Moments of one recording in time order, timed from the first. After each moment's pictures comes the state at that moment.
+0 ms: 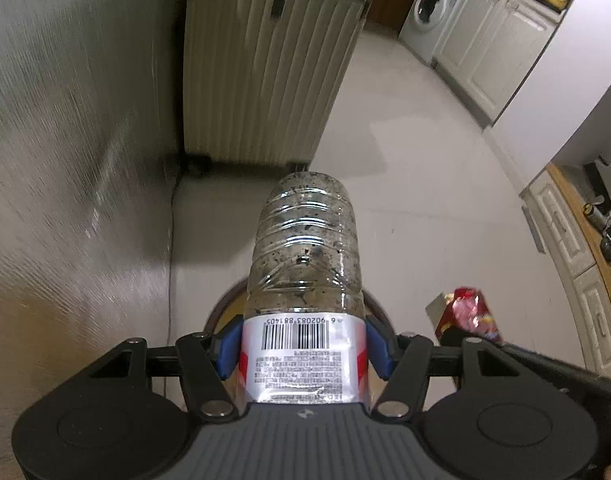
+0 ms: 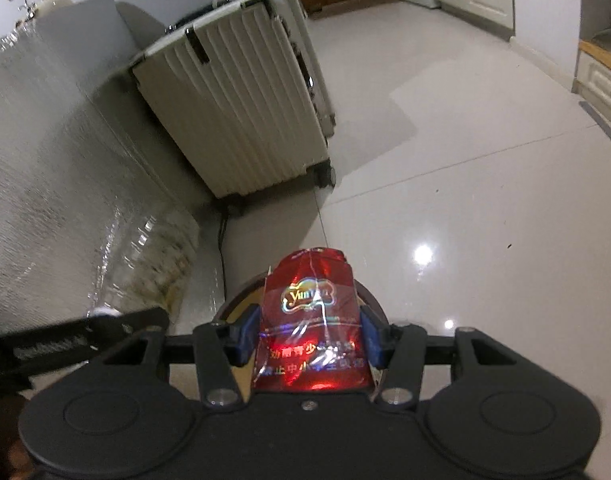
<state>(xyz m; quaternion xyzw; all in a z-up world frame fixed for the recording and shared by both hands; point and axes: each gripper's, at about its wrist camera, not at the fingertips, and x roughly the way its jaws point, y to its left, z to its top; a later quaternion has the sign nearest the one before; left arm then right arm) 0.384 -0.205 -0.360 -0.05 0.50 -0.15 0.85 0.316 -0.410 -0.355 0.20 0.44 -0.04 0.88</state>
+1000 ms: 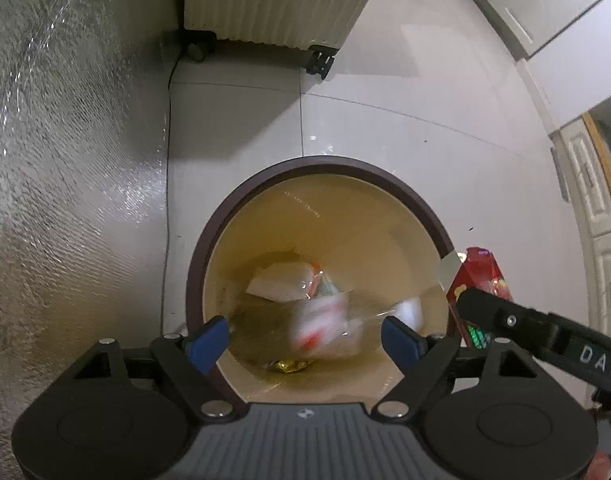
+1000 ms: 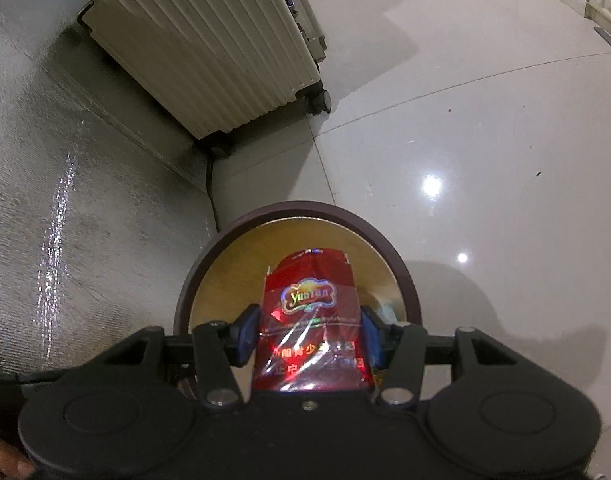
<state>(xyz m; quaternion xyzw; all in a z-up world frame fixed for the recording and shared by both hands) 0.424 -0.201 -0.467 -0.05 0.62 -0.14 0.77 0.355 -0.416 -0.438 0.25 0.51 -0.04 0.82</state>
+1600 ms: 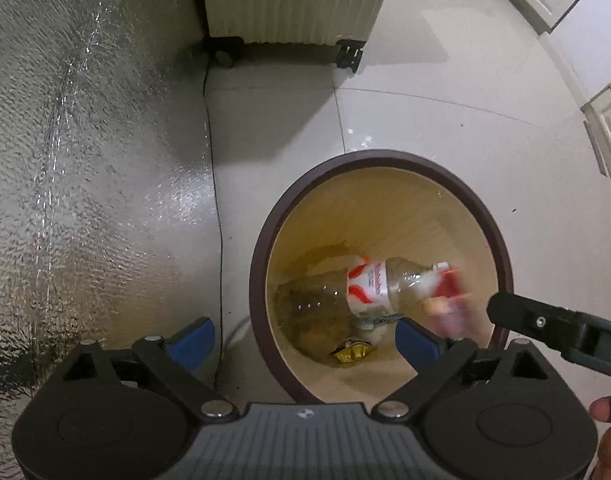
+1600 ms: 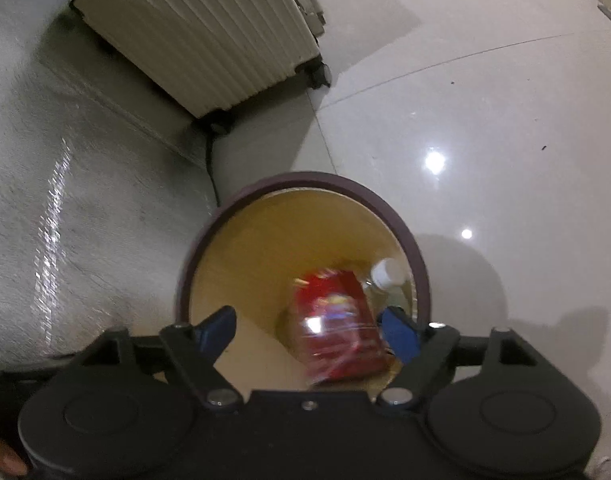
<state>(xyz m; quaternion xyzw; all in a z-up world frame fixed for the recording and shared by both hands) 0.426 -0.190 -0.456 0.03 0.63 -0.10 0.77 0.358 -0.411 -0.448 0.25 0.55 -0.03 0.80</state>
